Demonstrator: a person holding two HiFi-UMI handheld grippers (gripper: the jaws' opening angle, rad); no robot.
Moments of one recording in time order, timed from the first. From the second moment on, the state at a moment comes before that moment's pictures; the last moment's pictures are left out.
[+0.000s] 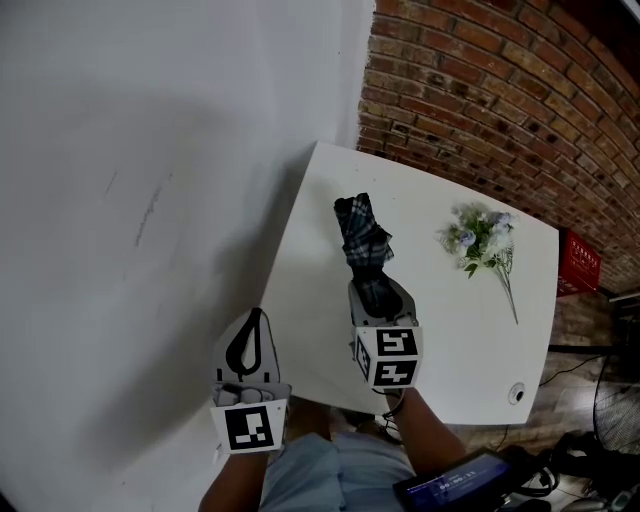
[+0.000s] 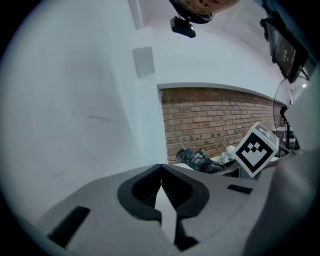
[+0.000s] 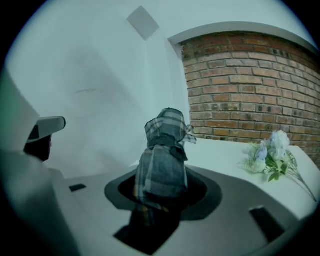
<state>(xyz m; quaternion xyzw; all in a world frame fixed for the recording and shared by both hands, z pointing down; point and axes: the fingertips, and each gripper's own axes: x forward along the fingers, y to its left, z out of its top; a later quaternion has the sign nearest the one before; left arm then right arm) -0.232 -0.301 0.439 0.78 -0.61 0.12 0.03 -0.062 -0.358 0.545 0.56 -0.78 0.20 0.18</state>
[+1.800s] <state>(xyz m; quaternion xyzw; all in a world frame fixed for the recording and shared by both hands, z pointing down) -0.179 -0.193 0.320 0.76 -0.64 0.04 -0.10 -0.002 -0.246 0.381 0.56 -0.82 0.06 0.08</state>
